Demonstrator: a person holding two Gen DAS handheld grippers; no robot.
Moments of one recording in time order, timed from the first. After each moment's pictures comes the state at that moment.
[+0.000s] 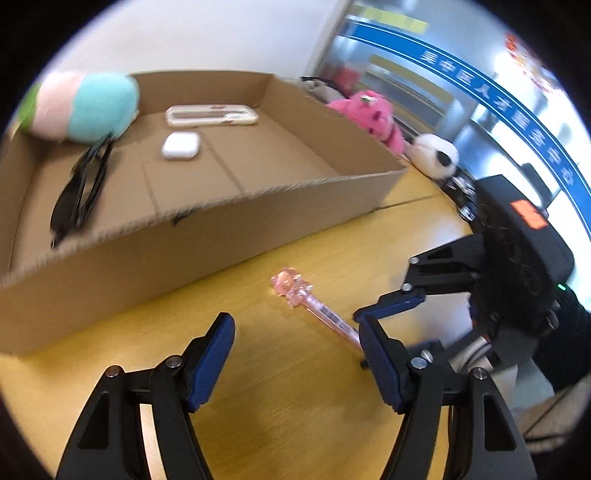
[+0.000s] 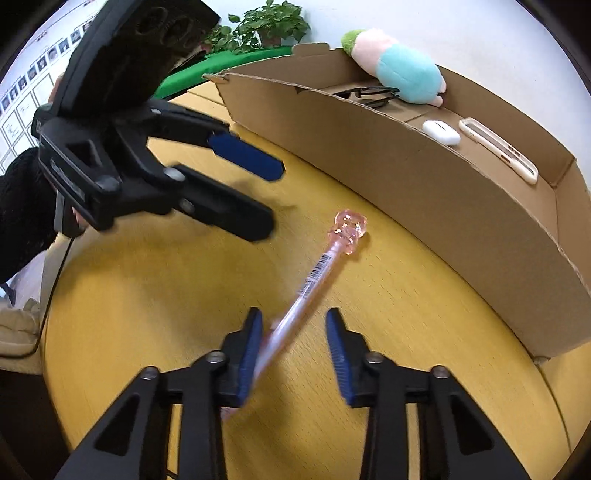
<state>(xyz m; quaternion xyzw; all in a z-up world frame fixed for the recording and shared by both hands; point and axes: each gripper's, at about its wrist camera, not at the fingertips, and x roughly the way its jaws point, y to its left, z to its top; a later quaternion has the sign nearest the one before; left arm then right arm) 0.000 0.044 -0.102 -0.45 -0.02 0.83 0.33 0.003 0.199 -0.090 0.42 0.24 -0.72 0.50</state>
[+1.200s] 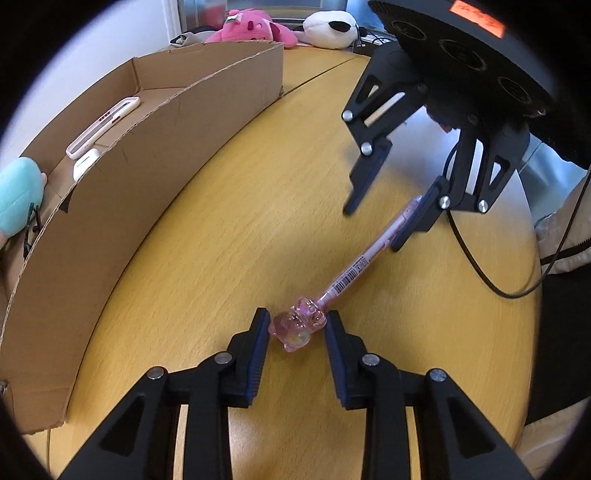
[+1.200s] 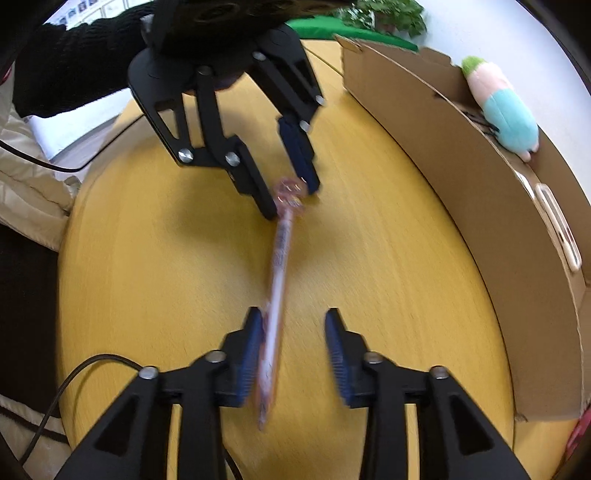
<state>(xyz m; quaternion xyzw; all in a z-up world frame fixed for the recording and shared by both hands) 0.042 0.072 -0.139 -0.47 0.25 0.73 0.42 0.041 0.202 -0.088 0.37 0.39 -0.59 0.60</state>
